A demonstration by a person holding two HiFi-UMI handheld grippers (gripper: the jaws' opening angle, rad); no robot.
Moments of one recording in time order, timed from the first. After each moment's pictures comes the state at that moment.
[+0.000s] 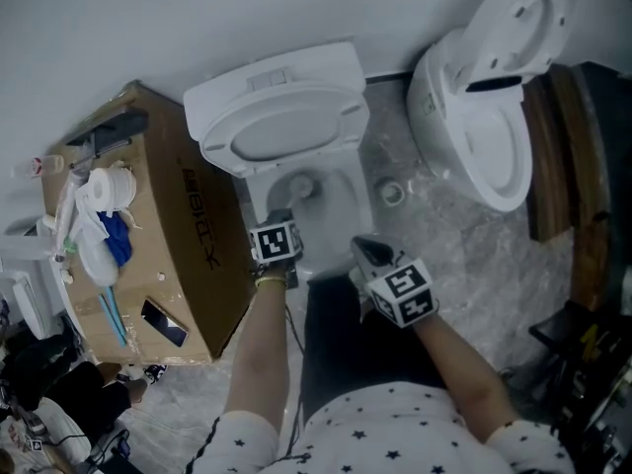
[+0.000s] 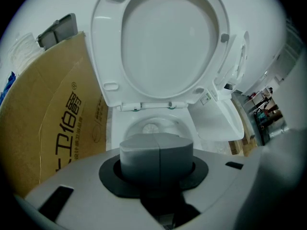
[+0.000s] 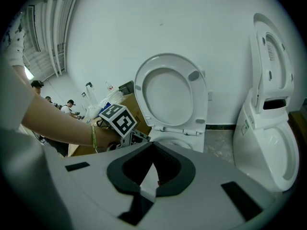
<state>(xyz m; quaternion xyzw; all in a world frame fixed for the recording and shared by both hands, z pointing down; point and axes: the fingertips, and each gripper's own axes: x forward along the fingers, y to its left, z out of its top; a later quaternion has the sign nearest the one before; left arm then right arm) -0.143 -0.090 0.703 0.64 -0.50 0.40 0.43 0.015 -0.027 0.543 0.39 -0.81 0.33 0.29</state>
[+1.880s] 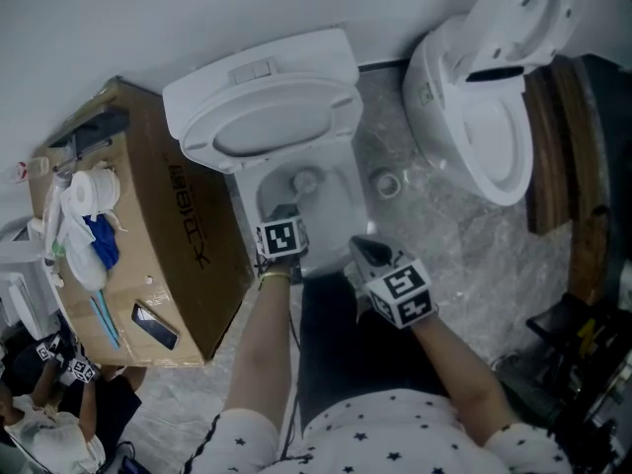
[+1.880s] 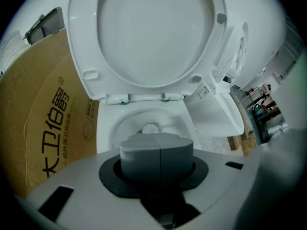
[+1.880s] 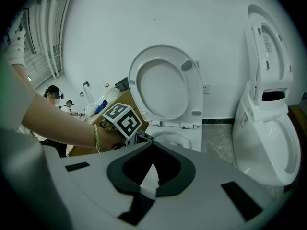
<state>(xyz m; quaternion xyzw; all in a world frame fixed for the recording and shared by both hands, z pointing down) -0.102 -0.088 0.734 0.65 -0.47 0.40 0.44 0.029 -0.024 0.569 0.39 -0.80 0.35 0.30</state>
